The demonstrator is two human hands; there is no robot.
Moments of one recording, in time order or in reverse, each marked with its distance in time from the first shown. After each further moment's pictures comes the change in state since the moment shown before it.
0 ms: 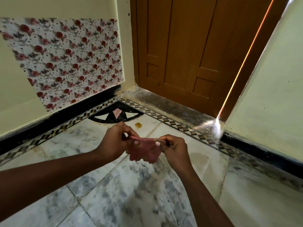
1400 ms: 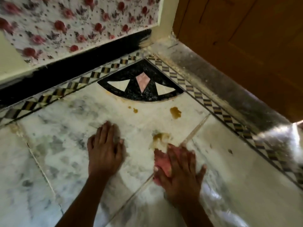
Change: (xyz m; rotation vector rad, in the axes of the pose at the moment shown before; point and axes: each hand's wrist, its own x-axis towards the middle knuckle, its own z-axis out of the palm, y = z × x) left_hand 0.067 -0.346 0.038 0.589 0.252 -0.391; right_hand 0.078 0.182 0.209 -1.083 -0.262 0.171
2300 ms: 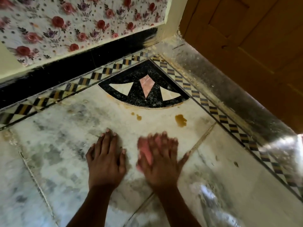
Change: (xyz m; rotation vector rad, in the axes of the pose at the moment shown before) left_hand 0.003 0.003 0.002 0.098 0.019 -0.037; right_hand 0.064 -0.081 0.008 0.006 0.025 -0.109
